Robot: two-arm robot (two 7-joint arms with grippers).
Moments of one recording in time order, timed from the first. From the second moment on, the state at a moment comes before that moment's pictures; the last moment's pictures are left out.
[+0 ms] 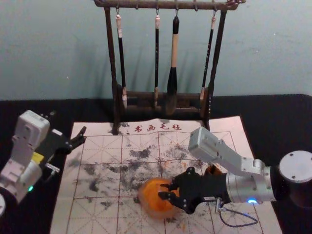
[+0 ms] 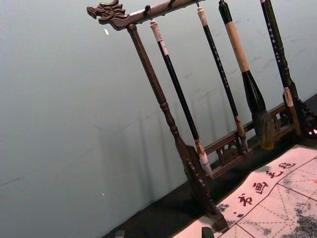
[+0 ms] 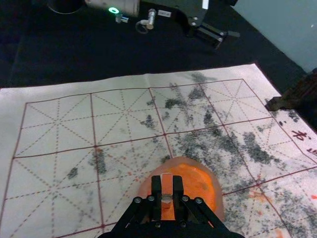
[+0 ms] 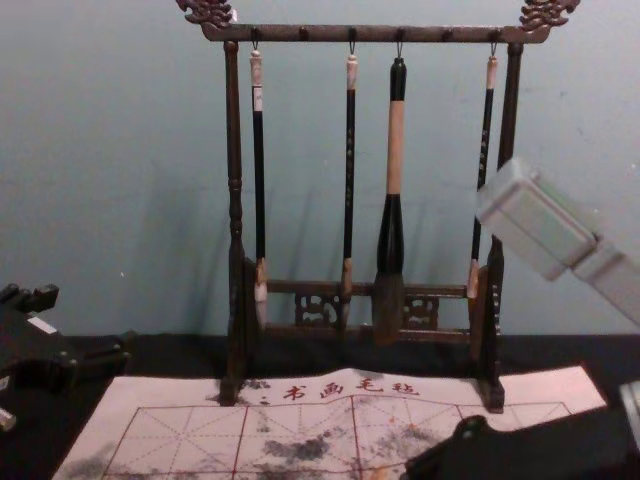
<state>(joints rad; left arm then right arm) -0.20 0.60 0.45 -1.41 -0.25 -0.12 0.03 0.45 0.60 -0.75 -1.53 0.29 0.26 0.75</state>
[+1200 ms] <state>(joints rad) -0.20 0.60 0.45 -1.41 -0.25 -0.12 0.03 0.44 0.64 -0.73 -1.55 0.30 0.29 0.74</state>
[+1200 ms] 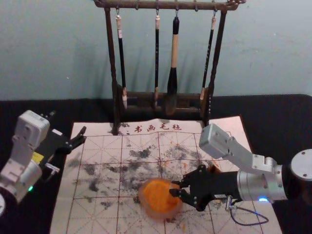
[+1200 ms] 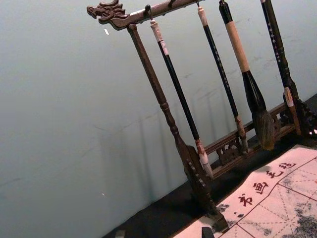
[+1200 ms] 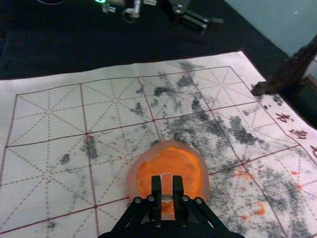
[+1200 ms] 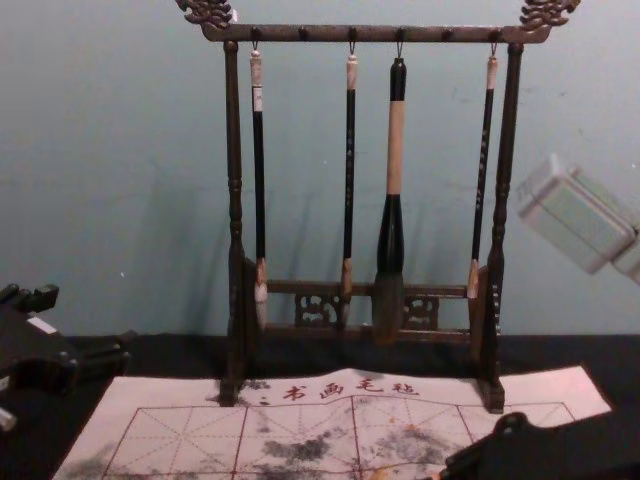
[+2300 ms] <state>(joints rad) -0.20 0.60 0.45 -1.41 -0.25 -0.12 0.03 0.49 0.58 -0.75 -1.48 0.28 0.29 0.72</state>
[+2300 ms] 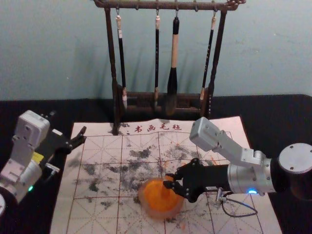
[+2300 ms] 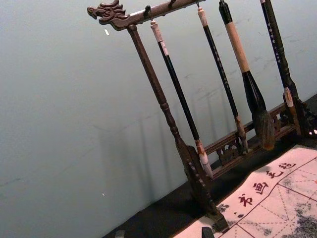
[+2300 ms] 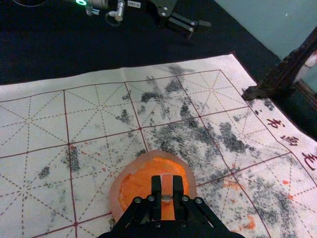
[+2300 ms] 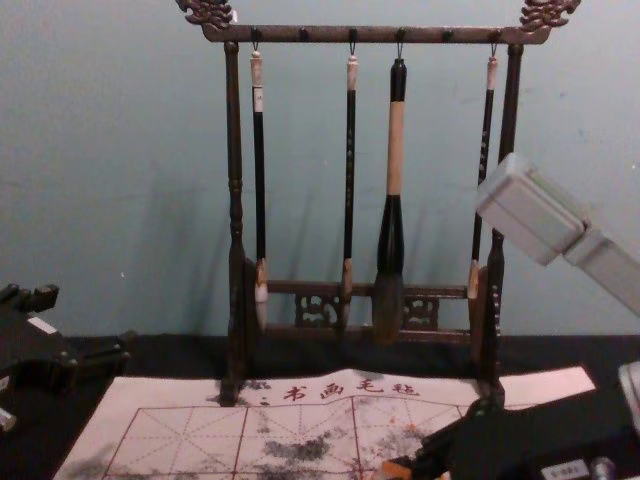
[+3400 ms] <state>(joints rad) -0.20 0.60 0.45 -1.41 -0.25 -0.12 0.03 0.30 0.74 -0.50 -1.69 0.41 0.32 0.56</state>
